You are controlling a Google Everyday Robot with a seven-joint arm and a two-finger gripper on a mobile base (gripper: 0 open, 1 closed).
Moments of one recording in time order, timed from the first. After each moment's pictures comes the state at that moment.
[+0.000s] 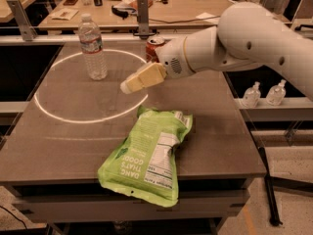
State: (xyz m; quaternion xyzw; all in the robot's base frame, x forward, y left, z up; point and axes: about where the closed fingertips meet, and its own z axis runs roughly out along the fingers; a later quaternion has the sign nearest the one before) arm 0.604 0.021 0.925 -0.45 0.73 0.27 0.44
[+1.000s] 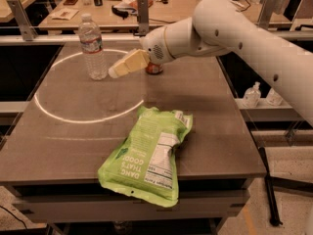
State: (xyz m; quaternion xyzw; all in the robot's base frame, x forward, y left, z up) arm 0.670 0.065 0.922 -0.47 0.70 0.29 0.45
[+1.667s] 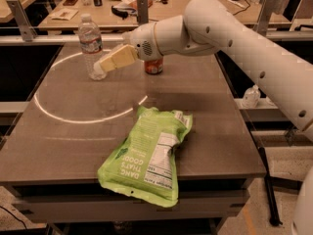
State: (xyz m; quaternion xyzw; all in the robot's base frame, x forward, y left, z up) arm 0.657 0.110 0.944 -0.49 0.65 0.36 0.46
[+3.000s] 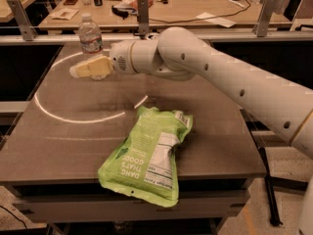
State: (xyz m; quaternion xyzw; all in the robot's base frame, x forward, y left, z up) arm 0.671 0.162 0.918 -0.40 0.67 0.37 0.50
